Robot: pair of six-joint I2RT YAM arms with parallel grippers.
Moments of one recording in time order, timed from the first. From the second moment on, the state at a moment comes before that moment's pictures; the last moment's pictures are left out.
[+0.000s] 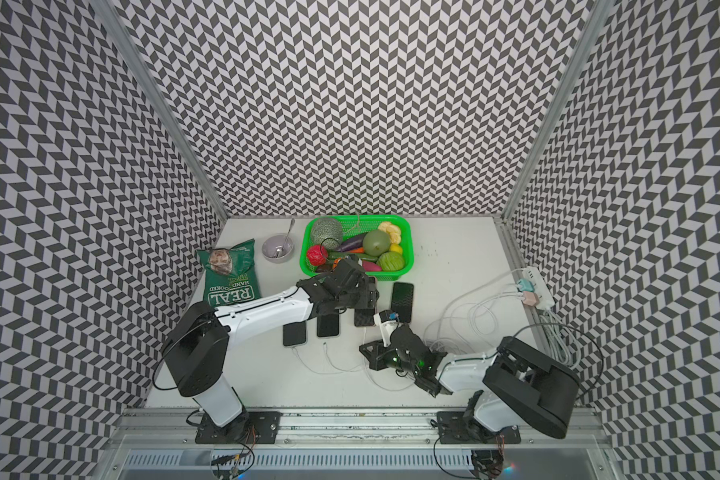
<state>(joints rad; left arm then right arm) -0.82 1.71 1.19 -0.34 -0.09 -0.68 0.94 1.41 0.28 0.63 -0.19 0.82</state>
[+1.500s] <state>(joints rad) -0.83 1.82 1.20 -0.34 -0.12 -0.67 1.02 0.99 0.24 0.34 -0.06 0.77</state>
